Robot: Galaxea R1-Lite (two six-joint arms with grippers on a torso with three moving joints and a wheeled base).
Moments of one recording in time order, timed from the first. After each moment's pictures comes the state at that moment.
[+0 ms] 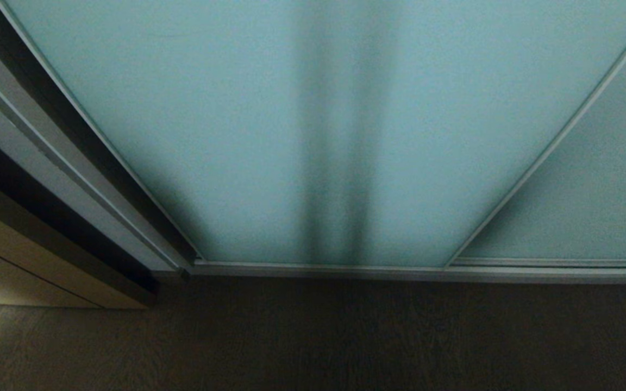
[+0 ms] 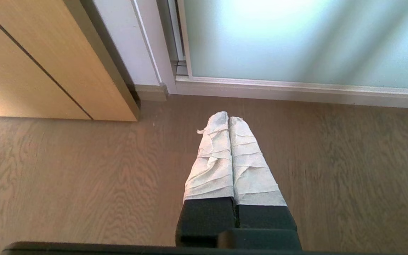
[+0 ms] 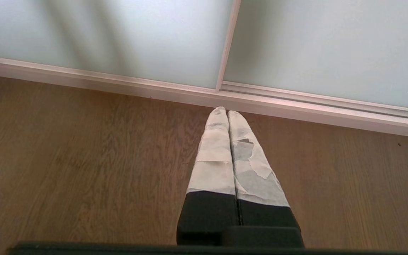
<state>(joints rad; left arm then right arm) 0.00 0.00 0.00 0.00 0.00 0.01 0.00 0.00 0.00 -0.01 0.02 -0.06</state>
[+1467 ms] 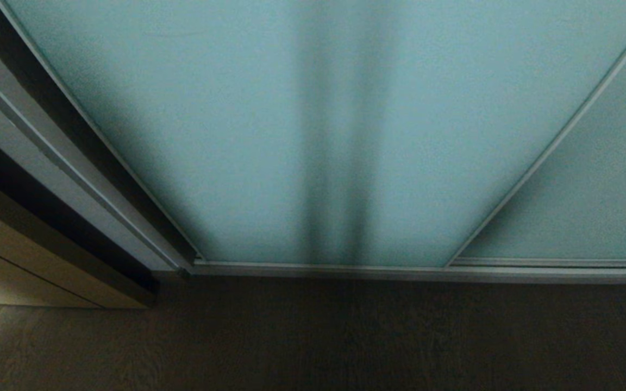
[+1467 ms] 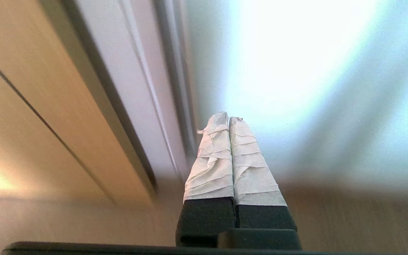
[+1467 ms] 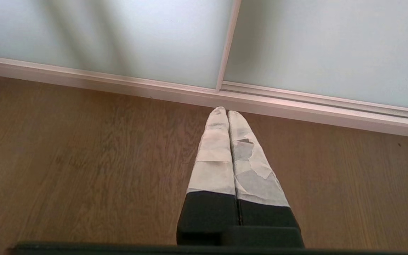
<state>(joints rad) 0.00 0.28 -0.54 -0.03 0.06 0.04 0.00 0.00 0.00 -0.01 0.02 -0.06</state>
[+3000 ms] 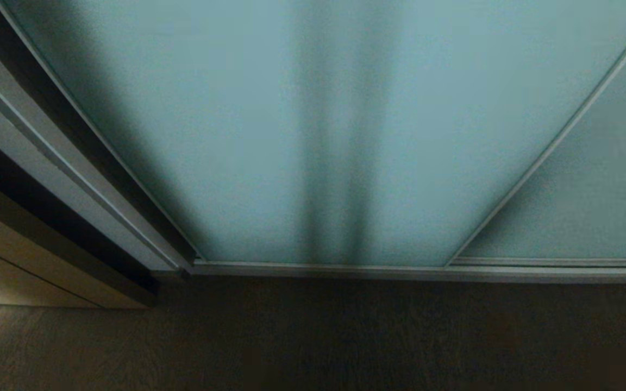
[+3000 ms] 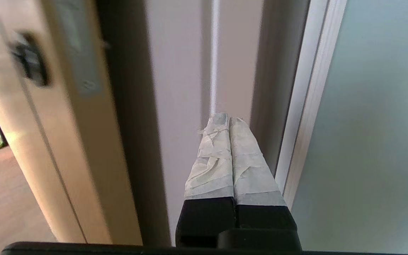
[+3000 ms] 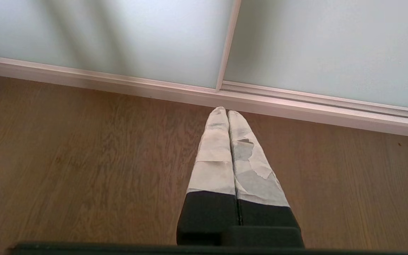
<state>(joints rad) 0.05 1.34 -1.44 -0.56 0.63 0.12 0.00 0.00 0.00 -0.01 0.02 -0.06</state>
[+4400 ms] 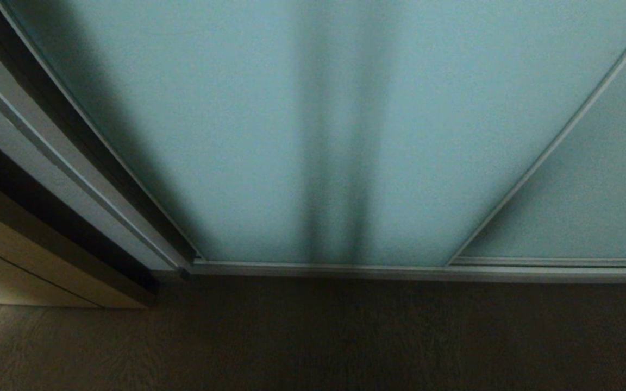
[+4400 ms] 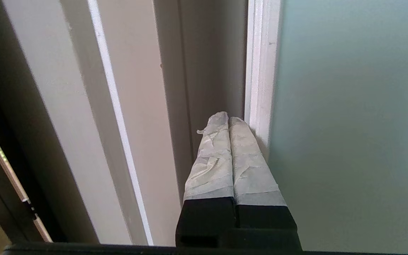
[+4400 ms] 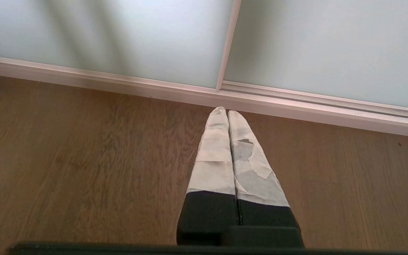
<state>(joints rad) 0.12 1.66 -1.81 -0.51 0.44 0.11 0.00 0.00 0.00 -0.01 0.02 -0.06</state>
